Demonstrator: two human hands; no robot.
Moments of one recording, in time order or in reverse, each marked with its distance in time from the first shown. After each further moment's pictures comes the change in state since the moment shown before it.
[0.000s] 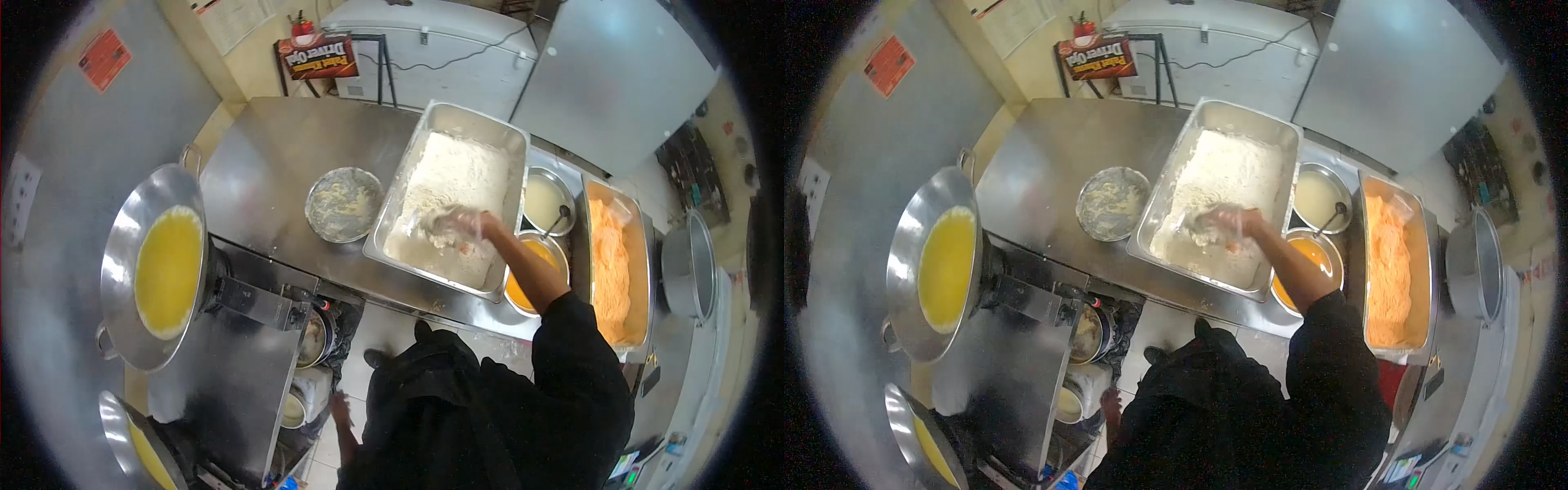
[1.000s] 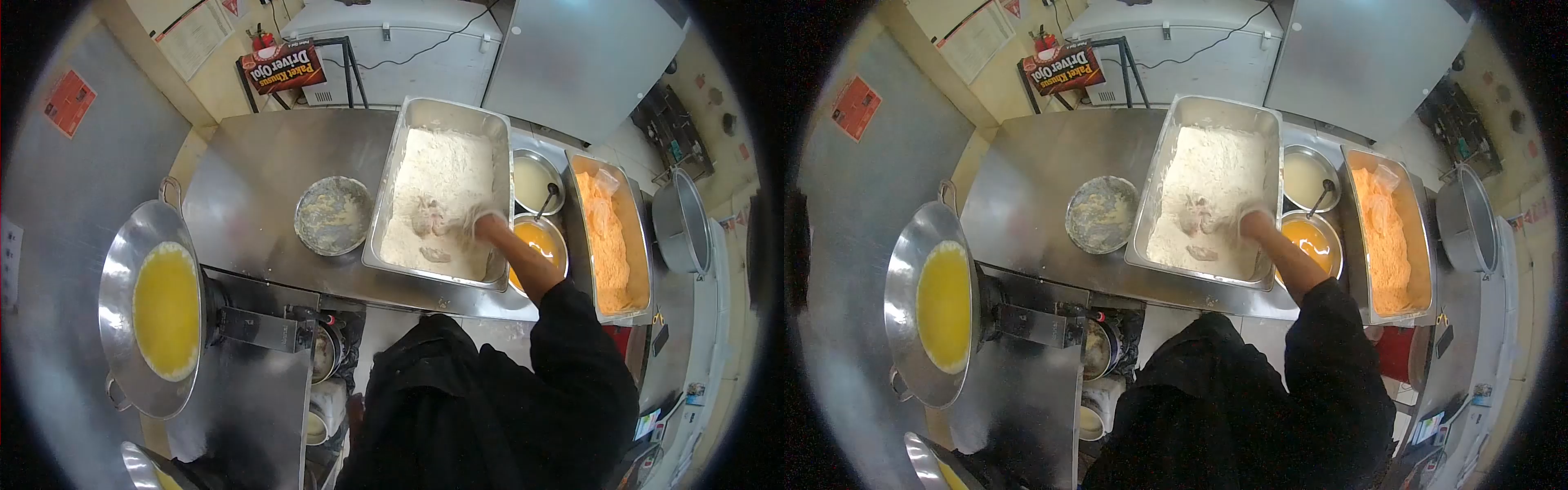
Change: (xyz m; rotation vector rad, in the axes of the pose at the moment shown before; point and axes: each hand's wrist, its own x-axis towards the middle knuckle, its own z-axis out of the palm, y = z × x) left_hand 0.075 -0.012 -0.004 0.633 -0.281 0.327; right_hand -0.022 0.137 0.043 -0.667 0.207 0.455
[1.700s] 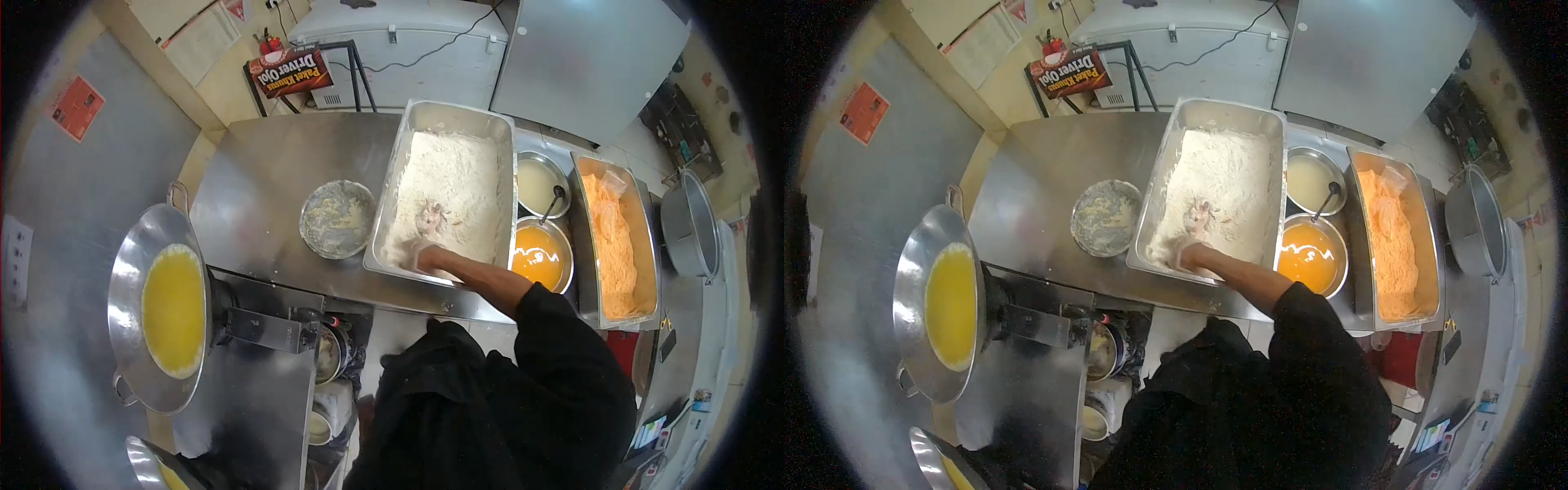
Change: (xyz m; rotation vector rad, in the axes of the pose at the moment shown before) left_hand -0.005 0.002 0.023 0.506 0.092 0.447; right_hand 0.022 -0.180 -0.052 0.372 -0.137 -0.131
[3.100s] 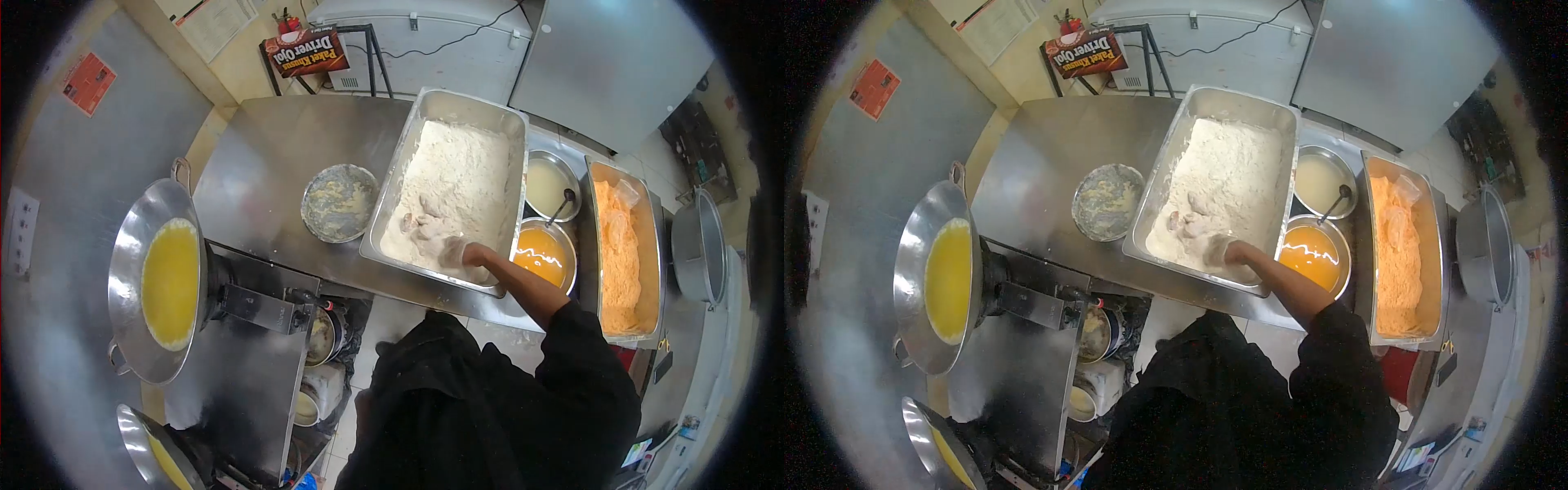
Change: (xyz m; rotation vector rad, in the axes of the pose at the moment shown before) left_hand -0.035 0.046 0.011 0.081 -0.002 0.030; right_hand -0.043 0.124 0.034 -0.225 -0.236 -0.537
